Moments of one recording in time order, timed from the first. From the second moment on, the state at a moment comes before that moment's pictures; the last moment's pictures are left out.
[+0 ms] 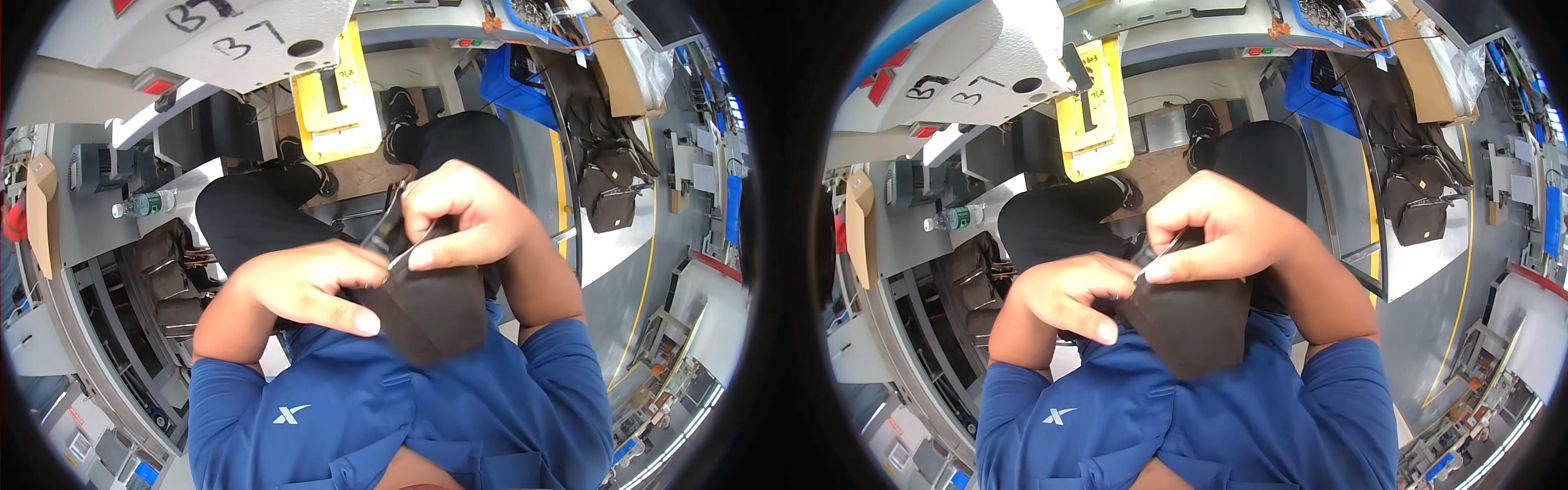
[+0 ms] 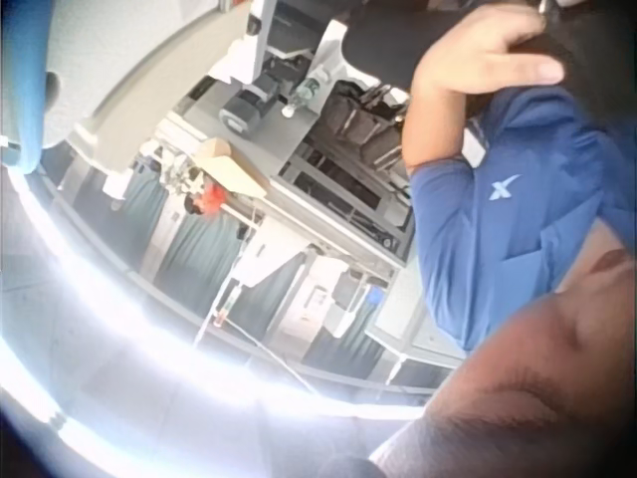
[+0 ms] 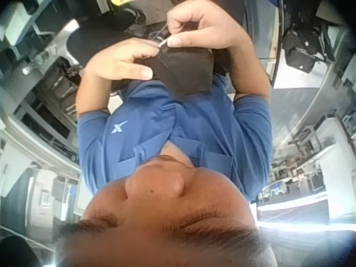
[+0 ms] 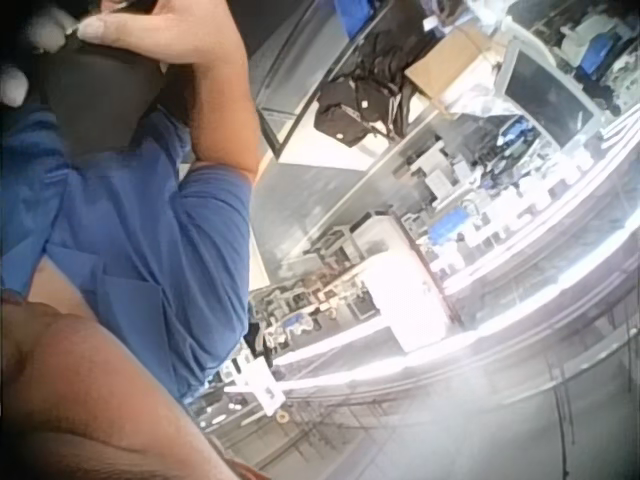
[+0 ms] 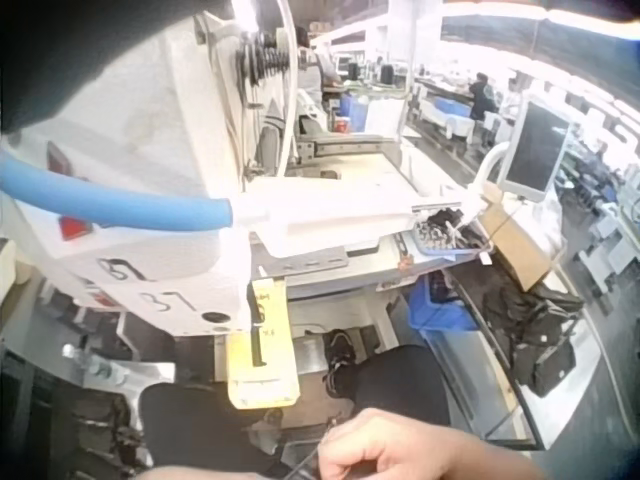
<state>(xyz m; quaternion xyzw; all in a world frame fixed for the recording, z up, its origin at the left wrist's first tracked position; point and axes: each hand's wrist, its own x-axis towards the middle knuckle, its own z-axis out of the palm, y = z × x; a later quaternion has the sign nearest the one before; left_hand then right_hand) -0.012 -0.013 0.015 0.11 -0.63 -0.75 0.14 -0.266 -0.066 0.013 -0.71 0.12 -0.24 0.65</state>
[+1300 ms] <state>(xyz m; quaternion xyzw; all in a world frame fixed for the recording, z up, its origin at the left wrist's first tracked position) -0.012 0.048 0.026 0.27 -0.90 0.13 0.31 -0.263 0.019 0.039 -0.94 0.22 -0.25 0.09</state>
